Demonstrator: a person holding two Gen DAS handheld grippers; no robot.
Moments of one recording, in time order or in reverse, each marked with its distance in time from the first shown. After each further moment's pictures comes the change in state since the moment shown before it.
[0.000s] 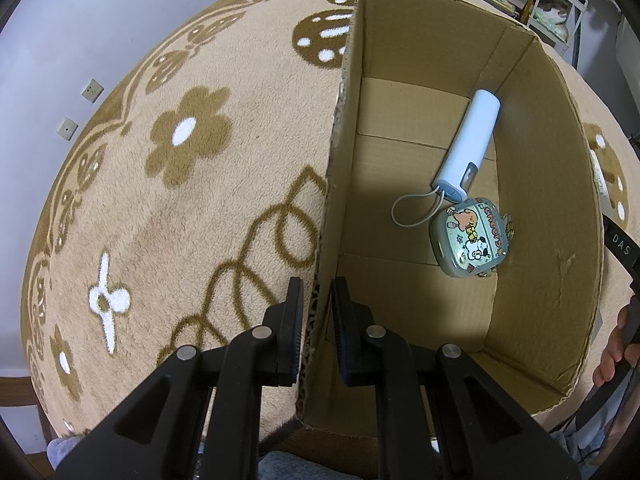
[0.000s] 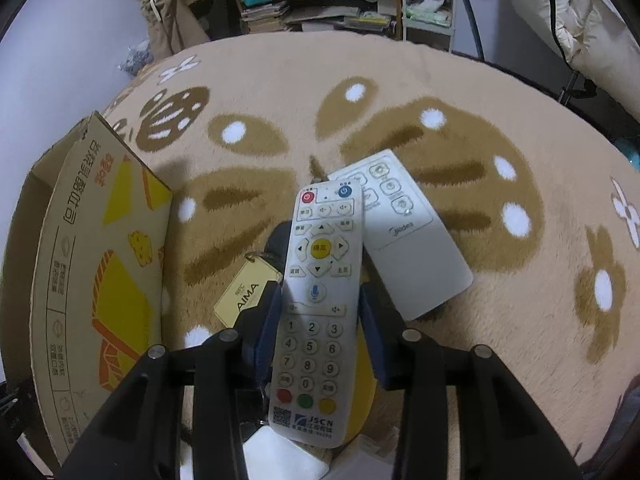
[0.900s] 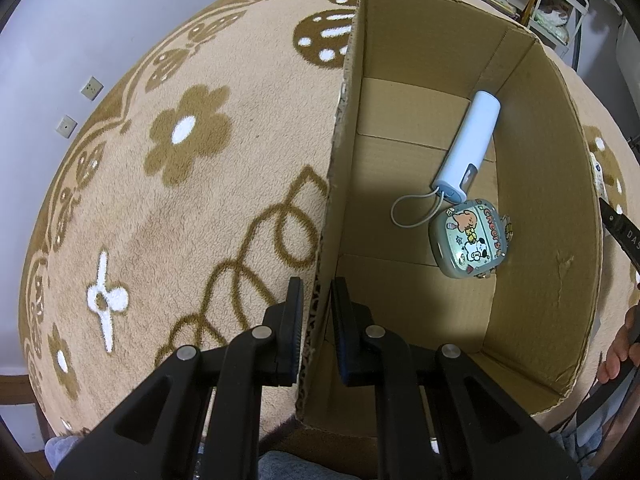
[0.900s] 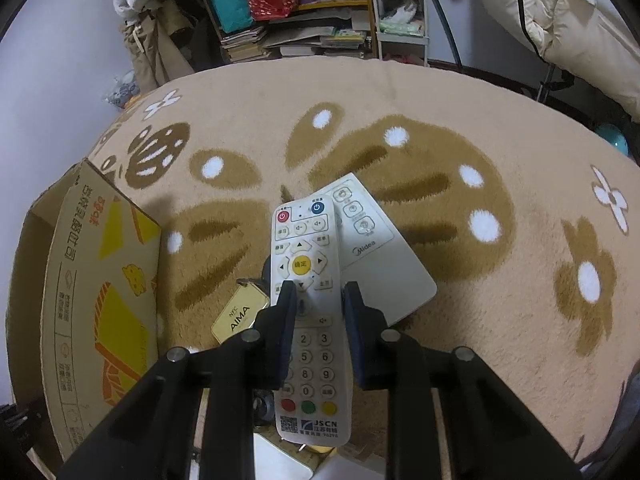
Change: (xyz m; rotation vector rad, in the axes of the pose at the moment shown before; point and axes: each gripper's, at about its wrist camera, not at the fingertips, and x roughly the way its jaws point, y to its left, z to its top) left arm -0.001 0.001 0.000 -0.008 0.001 -0.009; right arm -0.016 -0.021 0.003 0.091 -0.085 -0.011
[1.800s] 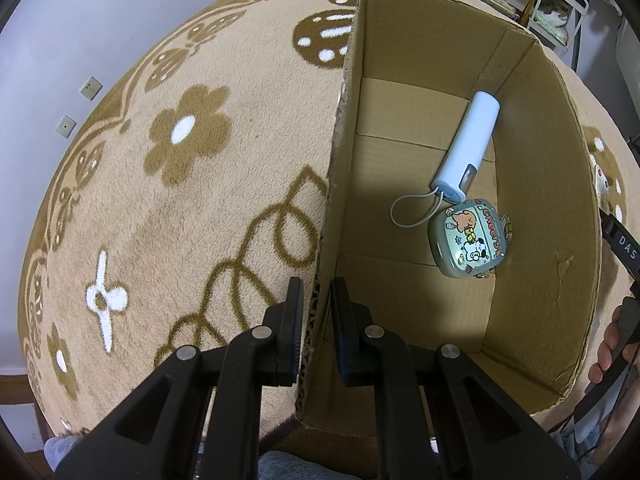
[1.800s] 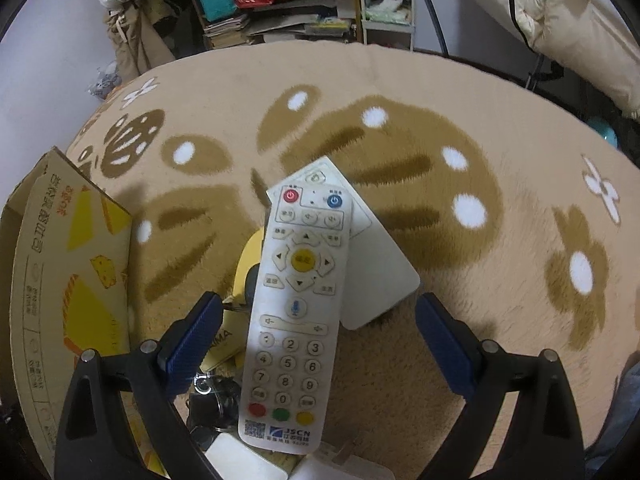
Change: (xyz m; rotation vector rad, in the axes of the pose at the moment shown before) left arm -0.001 -0.002 0.000 -0.002 0.000 -0.004; right arm 0.011 -0.009 -0.004 0.006 0.035 -0.059
